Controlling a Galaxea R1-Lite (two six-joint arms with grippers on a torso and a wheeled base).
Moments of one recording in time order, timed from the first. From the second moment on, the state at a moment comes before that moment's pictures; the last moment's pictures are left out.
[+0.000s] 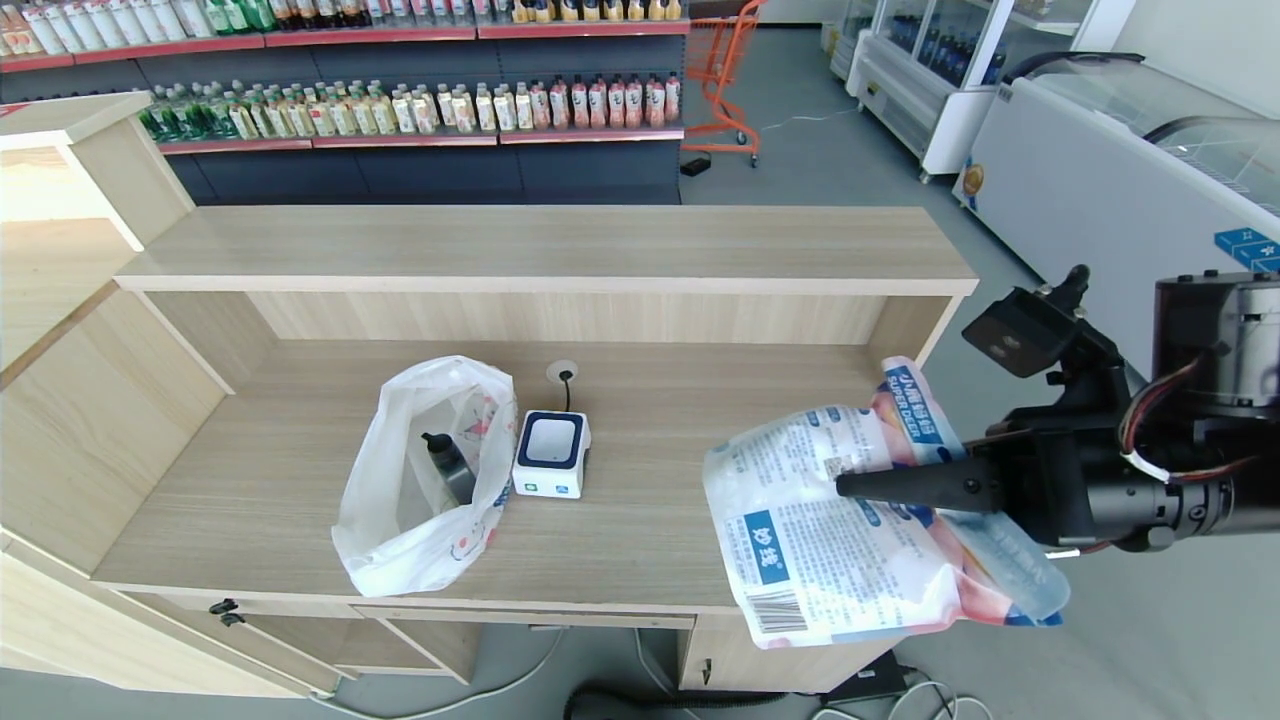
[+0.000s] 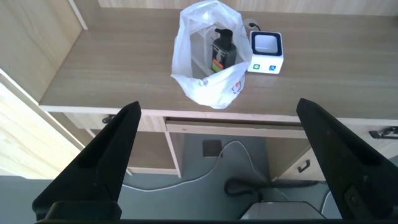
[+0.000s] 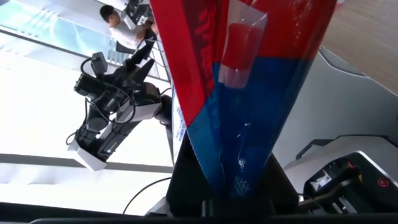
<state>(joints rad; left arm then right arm) 0.00 0.00 0.00 0.00 0.00 0.00 0.37 1.48 -0.75 -0.41 1.00 0.39</state>
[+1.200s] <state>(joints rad) 0.00 0.00 0.00 0.00 0.00 0.00 -0.11 1.34 -0.38 -0.61 0.78 -0.72</state>
